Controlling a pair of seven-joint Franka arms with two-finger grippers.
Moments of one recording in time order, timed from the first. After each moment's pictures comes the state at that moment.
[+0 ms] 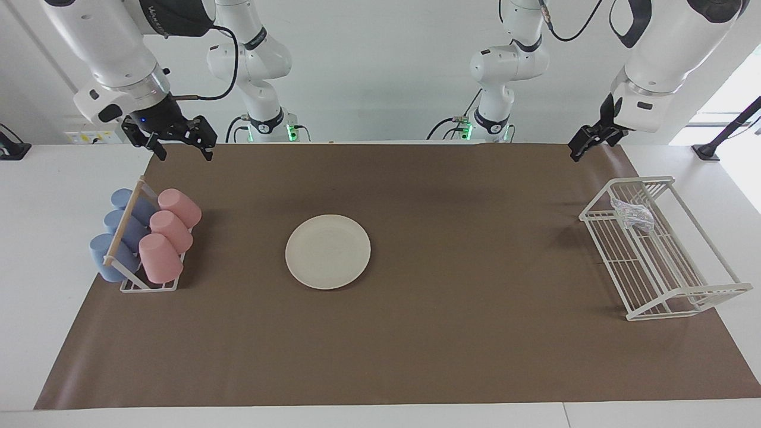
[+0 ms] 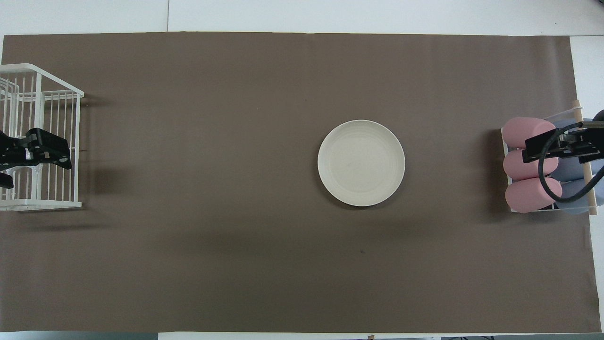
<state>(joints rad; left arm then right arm) 0.08 -0.04 -0.17 -1.61 0.03 1.42 -0.36 0.05 -0.02 -0.06 -1.59 0.00 1.49 0.02</state>
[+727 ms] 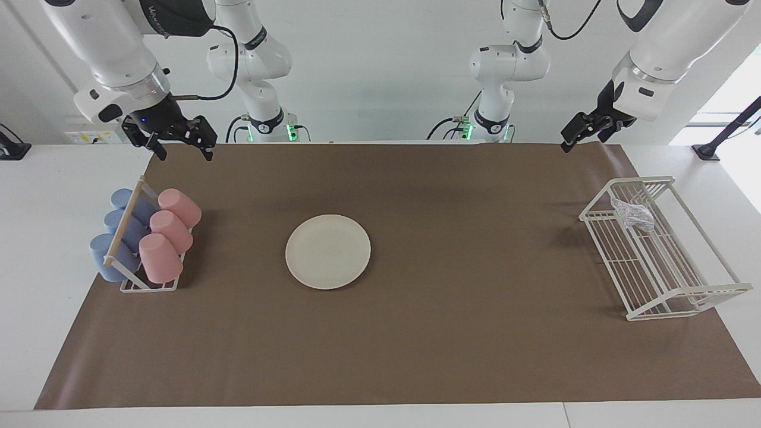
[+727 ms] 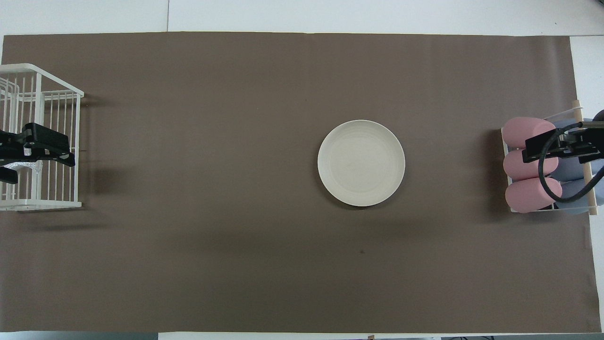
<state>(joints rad) -0.08 0.00 0.00 -1.52 -0.04 1.38 -0.28 0.05 -0.02 -0.06 -1.59 0.00 1.49 0.02</state>
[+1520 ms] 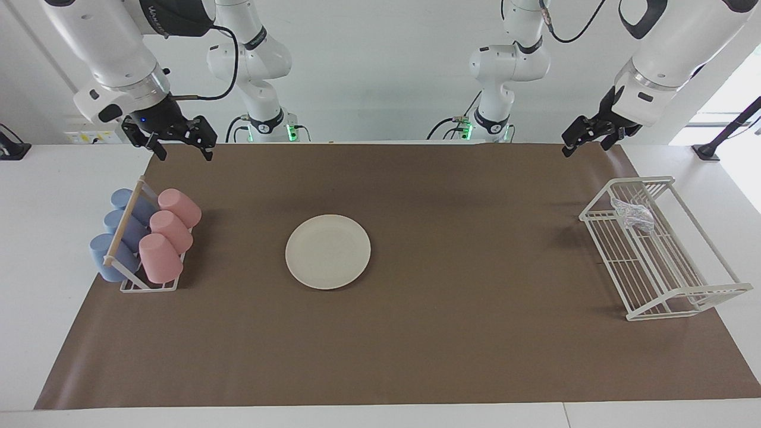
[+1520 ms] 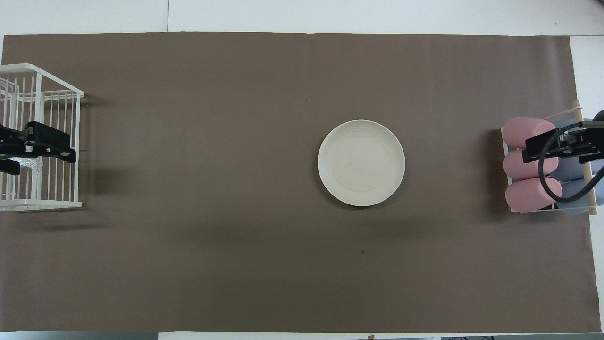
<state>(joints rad) -0.08 0.00 0.01 -1.52 -0.04 1.40 -0.19 0.05 -0.02 -0.06 -1.59 0.00 1.49 0.02</state>
